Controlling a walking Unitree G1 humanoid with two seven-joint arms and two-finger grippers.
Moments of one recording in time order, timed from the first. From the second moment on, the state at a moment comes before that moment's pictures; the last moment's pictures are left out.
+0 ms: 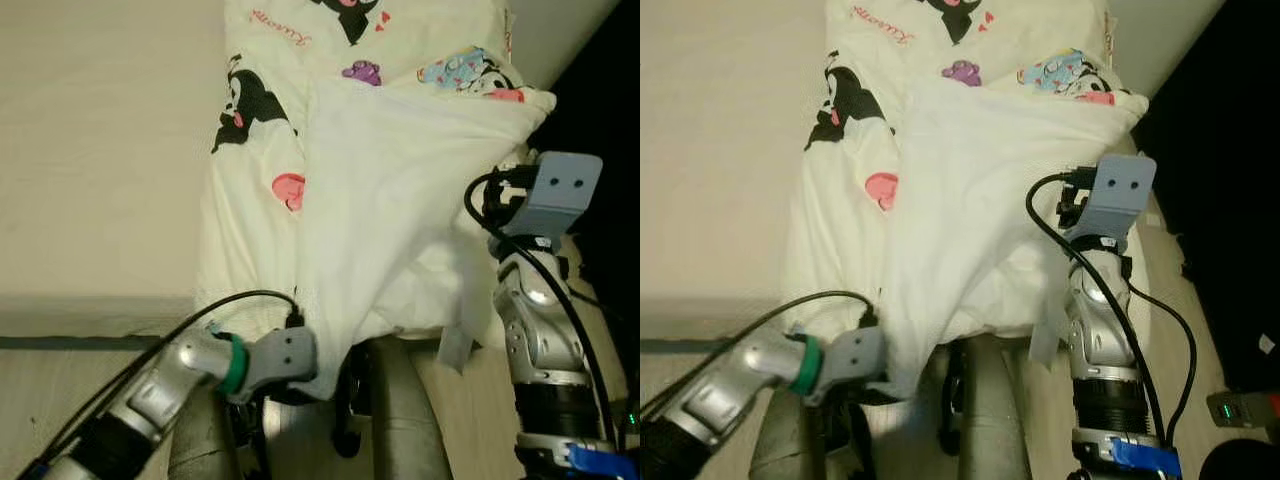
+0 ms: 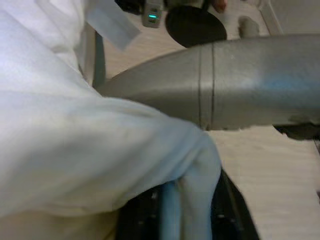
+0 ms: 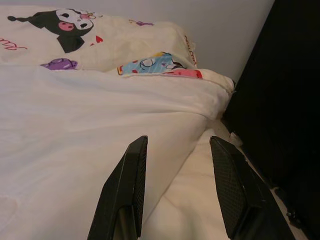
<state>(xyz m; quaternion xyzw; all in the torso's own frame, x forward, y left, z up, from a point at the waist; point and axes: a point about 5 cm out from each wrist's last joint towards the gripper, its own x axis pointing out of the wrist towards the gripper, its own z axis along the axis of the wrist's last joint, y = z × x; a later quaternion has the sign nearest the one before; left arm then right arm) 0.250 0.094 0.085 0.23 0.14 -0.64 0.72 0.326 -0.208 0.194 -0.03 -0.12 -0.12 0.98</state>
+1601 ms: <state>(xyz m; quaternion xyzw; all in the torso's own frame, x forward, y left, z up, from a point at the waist) 0.297 0.133 0.185 0.08 0.04 -0.57 0.82 0.394 -0.112 0.137 0.24 0.20 0.08 0.95</state>
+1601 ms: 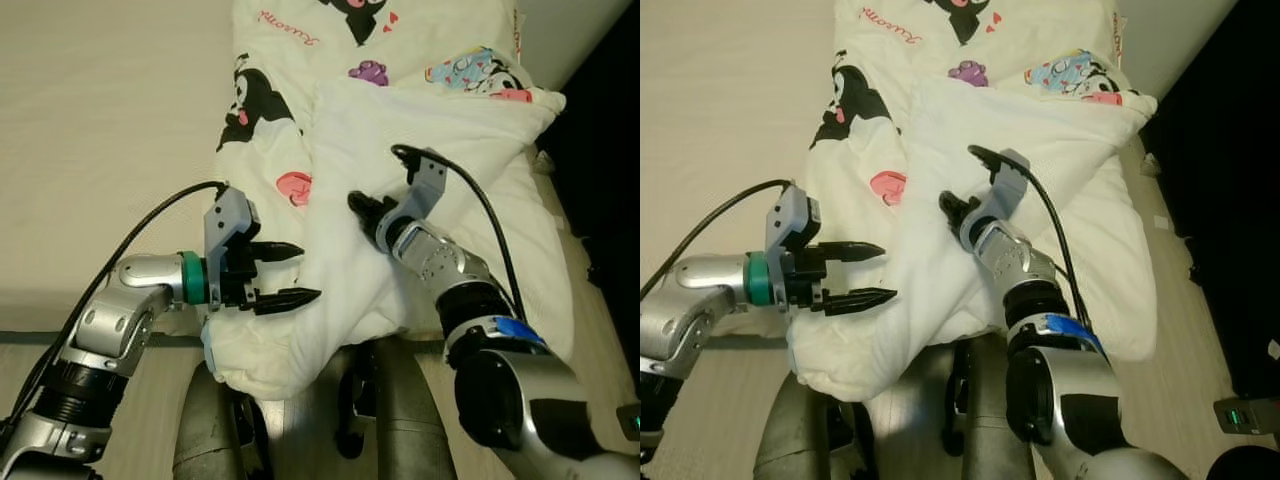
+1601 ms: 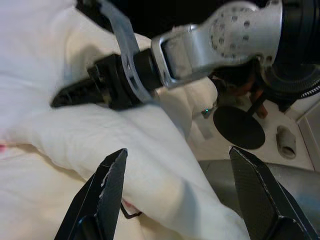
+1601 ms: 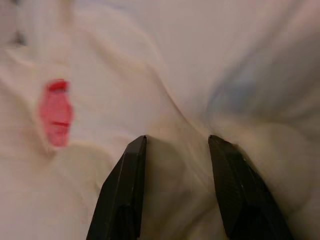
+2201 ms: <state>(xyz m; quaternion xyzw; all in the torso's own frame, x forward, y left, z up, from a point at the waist) 0.302 0.120 0.187 0.06 0.03 -0.55 0.83 0.394 -0.134 0.127 0.19 0.21 0.03 0.96</state>
